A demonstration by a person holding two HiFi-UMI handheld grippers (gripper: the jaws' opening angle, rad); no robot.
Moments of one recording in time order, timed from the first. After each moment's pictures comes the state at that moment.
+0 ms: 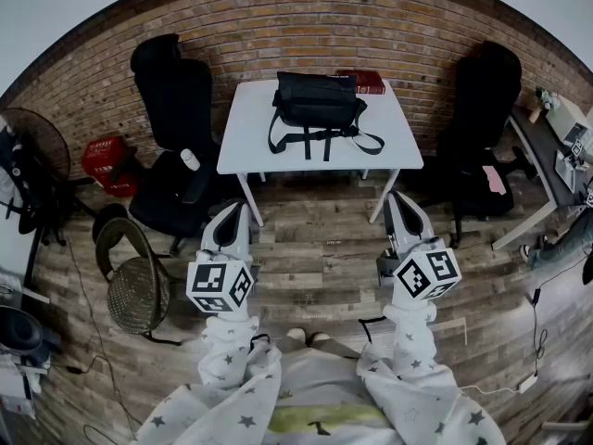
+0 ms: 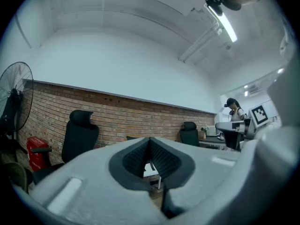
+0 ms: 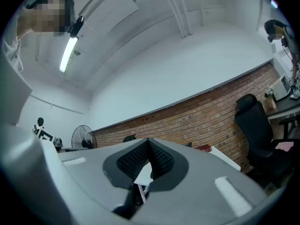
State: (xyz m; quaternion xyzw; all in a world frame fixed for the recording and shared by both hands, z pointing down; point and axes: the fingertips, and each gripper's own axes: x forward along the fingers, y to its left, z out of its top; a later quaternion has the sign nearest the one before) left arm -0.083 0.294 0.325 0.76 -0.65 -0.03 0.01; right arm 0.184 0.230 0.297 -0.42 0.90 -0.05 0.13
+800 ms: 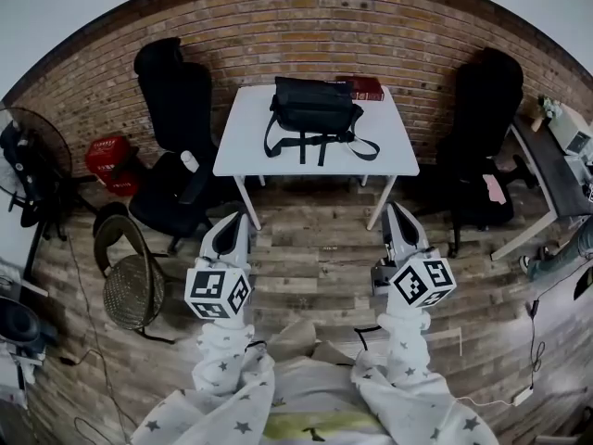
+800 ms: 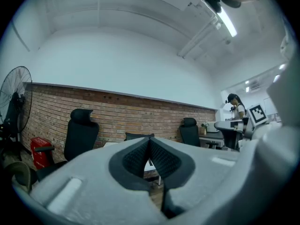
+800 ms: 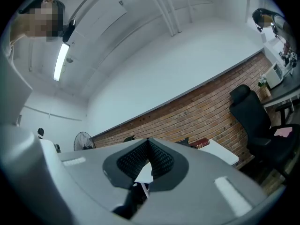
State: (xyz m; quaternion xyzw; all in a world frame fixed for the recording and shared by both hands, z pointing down) left arm -0.051 0.304 0.338 0.75 -0.66 -0.01 0.02; right arm 0.218 0.226 0.316 -0.41 0.89 -0.10 0.15
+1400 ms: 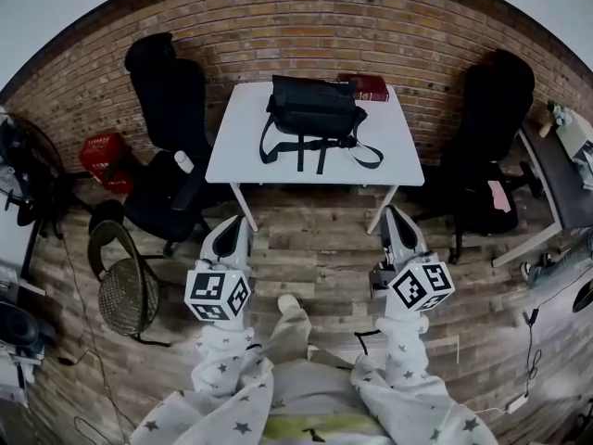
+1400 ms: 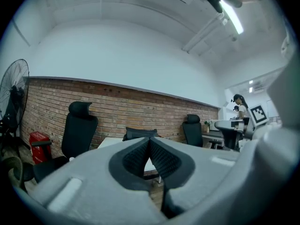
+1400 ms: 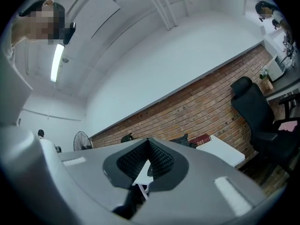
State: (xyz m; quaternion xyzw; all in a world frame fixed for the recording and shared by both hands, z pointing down) left arm -0.056 0.239 0.362 0.74 -0.67 0.00 0.05; right arm 0.211 0.160 0.336 -0.41 0.90 -0.12 0.14
